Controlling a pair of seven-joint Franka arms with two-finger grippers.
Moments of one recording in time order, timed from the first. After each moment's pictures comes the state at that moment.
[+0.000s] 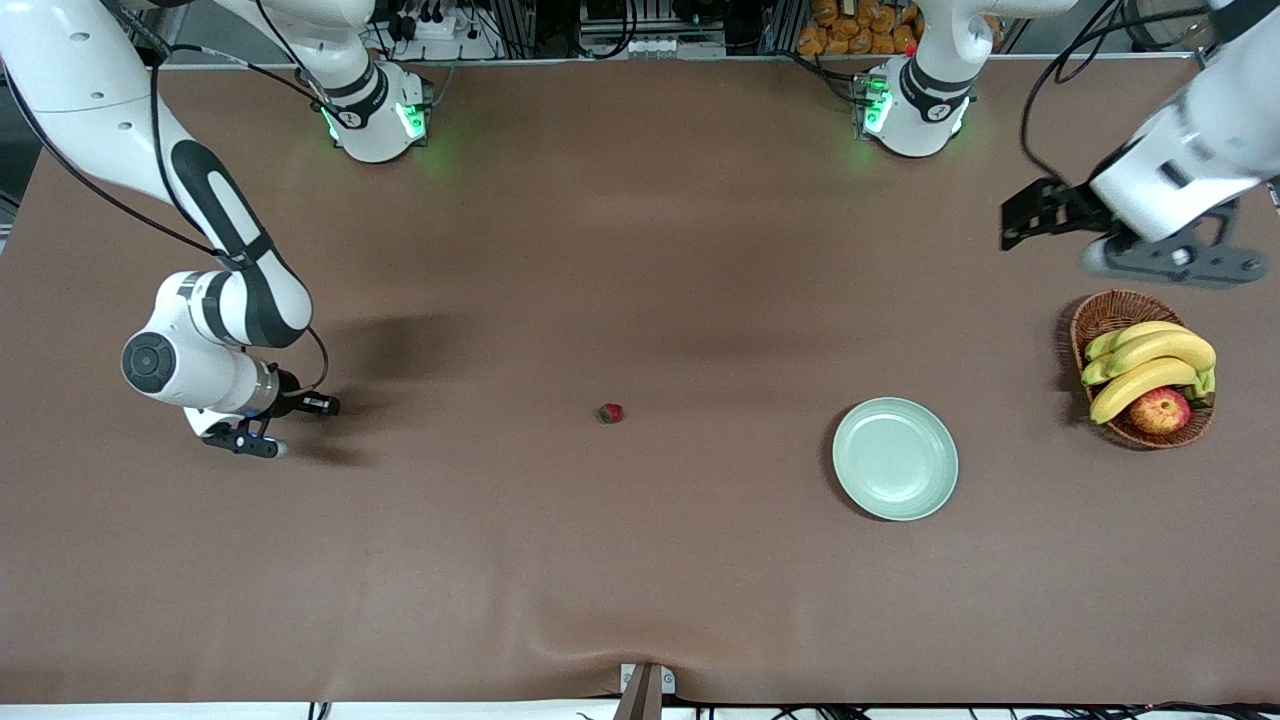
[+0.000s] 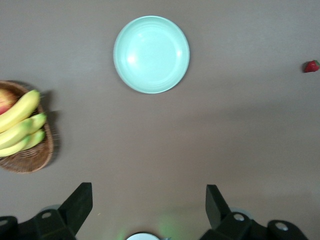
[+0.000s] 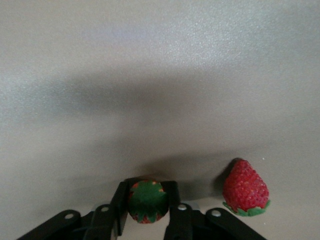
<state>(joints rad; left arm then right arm) -0.17 0.07 -0.06 -1.53 -0.05 1.51 -0.10 -0.21 0.54 0.16 -2.02 -0.03 2.42 0.17</state>
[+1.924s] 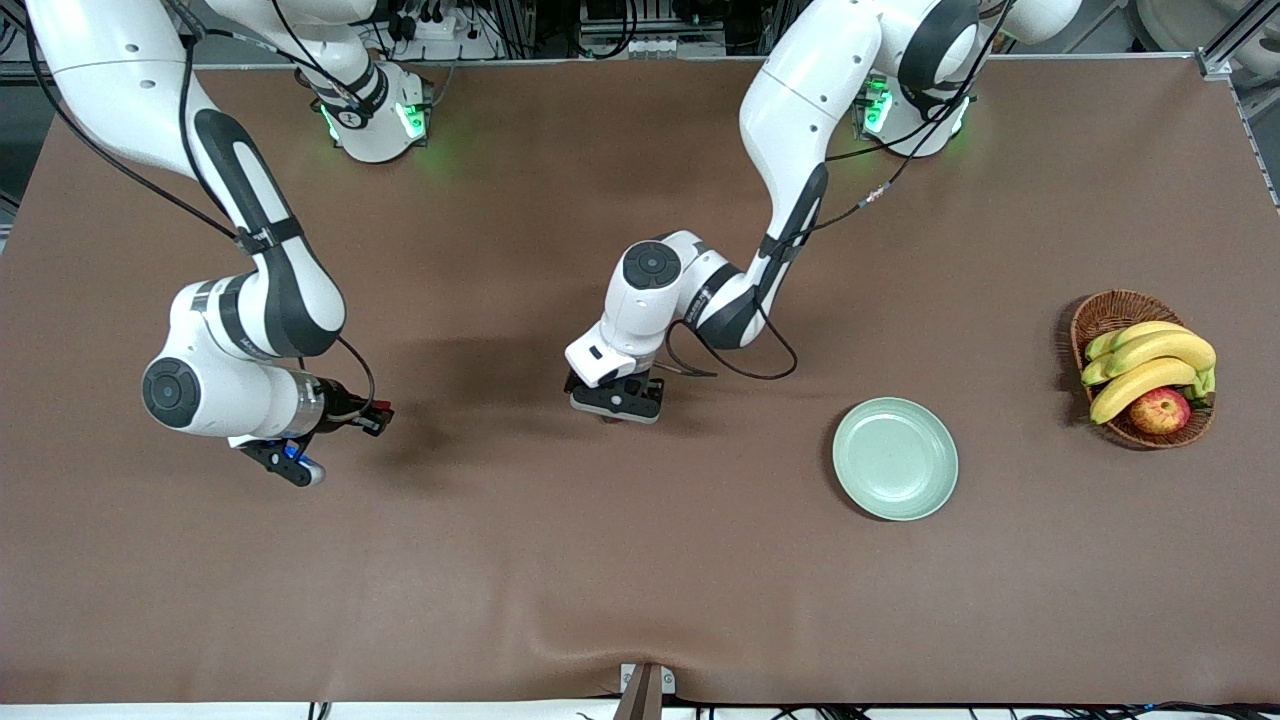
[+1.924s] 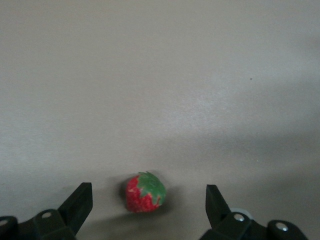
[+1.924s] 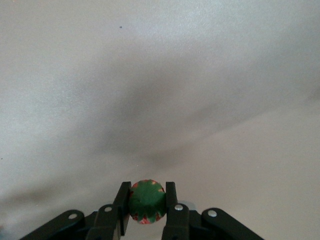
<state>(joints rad) -0.88 0.97 0.08 -1.33 -0.07 2.65 -0.63 -0.03 0.52 0.17 -1.75 0.13 2.08 0.55</state>
